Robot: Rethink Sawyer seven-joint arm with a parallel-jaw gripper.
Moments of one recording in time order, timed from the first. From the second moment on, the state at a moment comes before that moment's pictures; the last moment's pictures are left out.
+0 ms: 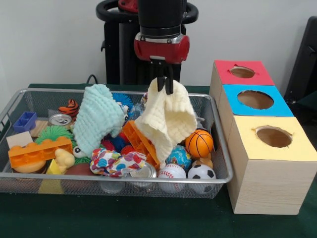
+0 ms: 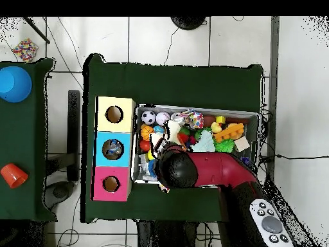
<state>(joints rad) -0.55 -0.84 0.35 1.92 -0.33 0.41 2.27</state>
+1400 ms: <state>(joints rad) -0.50 -0.82 0.34 1.92 -0.33 0.40 2.27</state>
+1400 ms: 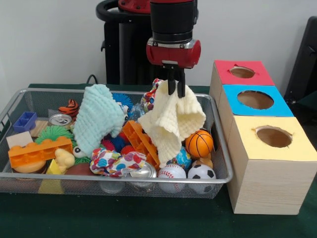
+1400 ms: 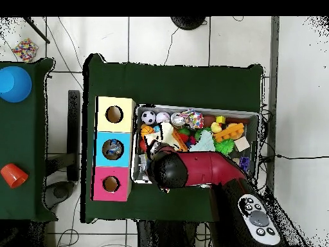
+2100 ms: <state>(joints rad) -0.50 -0.82 0.34 1.92 -0.33 0.40 2.27</state>
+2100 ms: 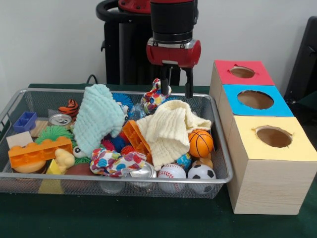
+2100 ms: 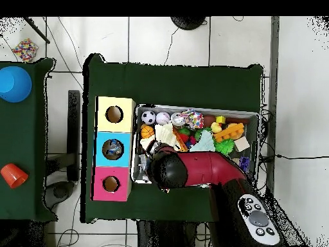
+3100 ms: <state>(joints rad) -0.50 -0.89 0.27 1.91 -0.33 0.46 2.27</state>
